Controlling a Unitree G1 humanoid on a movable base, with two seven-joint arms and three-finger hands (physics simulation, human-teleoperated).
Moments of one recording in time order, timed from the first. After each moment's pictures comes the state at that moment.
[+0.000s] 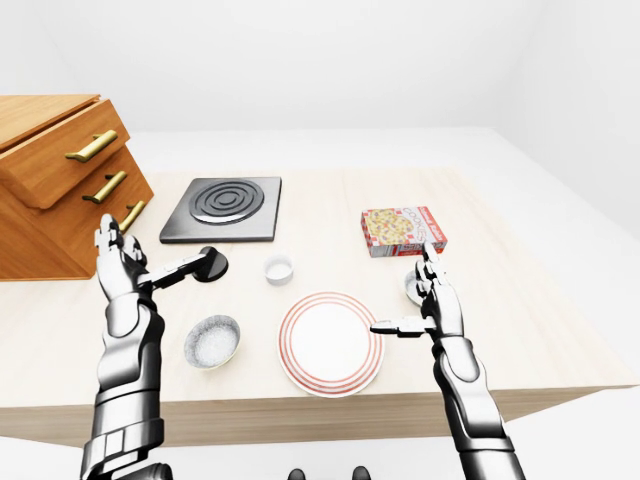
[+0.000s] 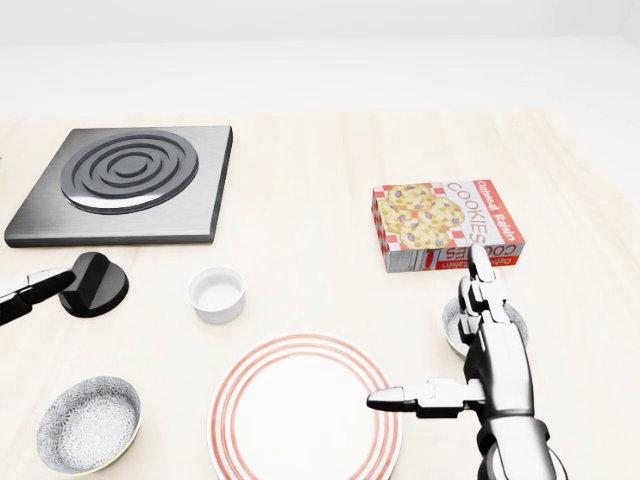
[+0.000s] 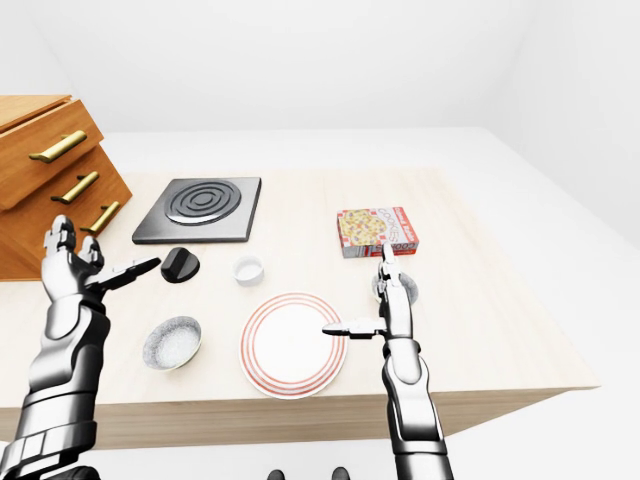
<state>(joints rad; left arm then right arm) -0.34 0.34 0.35 0.27 -0.31 0.07 0.18 -0.01 -0.03 -0.05 0.01 -0.02 -0.02 0.01</state>
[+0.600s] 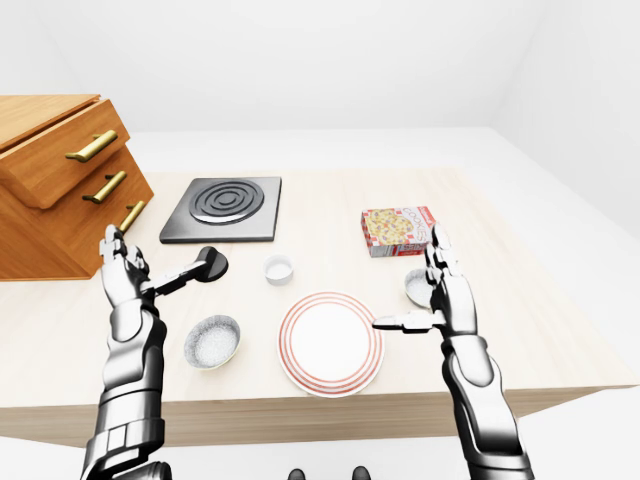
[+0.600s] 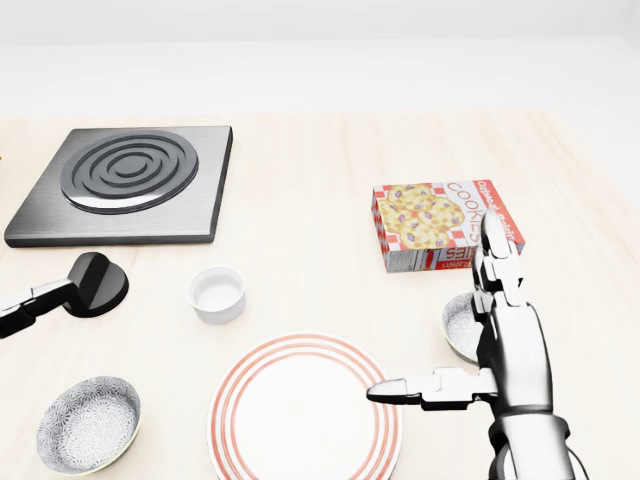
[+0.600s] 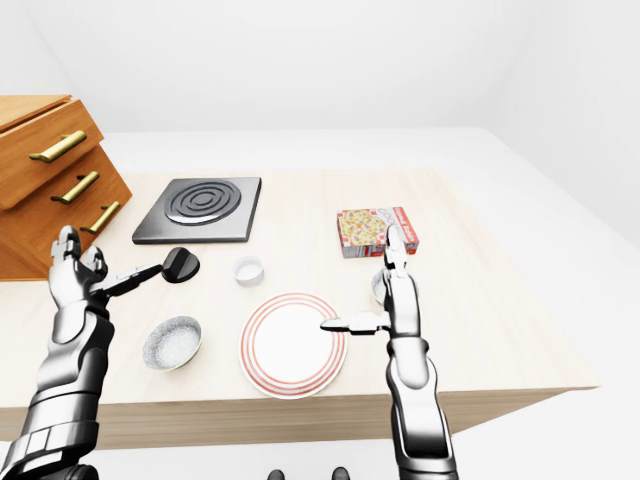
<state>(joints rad) -0.34 0.35 0.34 0.39 -0.31 0.00 0.17 0.03 -0.02 -0.03 -0.23 -0.09 0.09 -0.01</state>
